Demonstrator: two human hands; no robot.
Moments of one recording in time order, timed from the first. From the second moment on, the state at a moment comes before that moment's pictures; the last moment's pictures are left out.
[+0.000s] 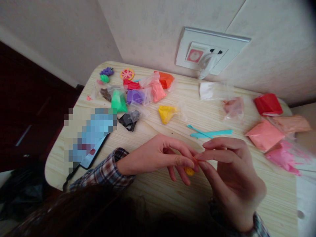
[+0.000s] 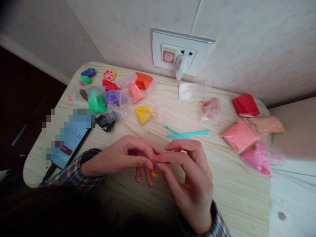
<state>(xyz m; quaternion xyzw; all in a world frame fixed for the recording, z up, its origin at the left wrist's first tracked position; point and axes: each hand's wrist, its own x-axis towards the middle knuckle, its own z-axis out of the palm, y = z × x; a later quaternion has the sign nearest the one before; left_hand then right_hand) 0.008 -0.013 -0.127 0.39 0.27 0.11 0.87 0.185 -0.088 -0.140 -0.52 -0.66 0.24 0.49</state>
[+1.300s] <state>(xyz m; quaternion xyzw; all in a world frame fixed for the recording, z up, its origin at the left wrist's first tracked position) 0.003 -0.011 -0.129 0.37 0.26 0.12 0.88 0.193 -0.091 -0.135 -0.48 -0.75 0.12 0.44</state>
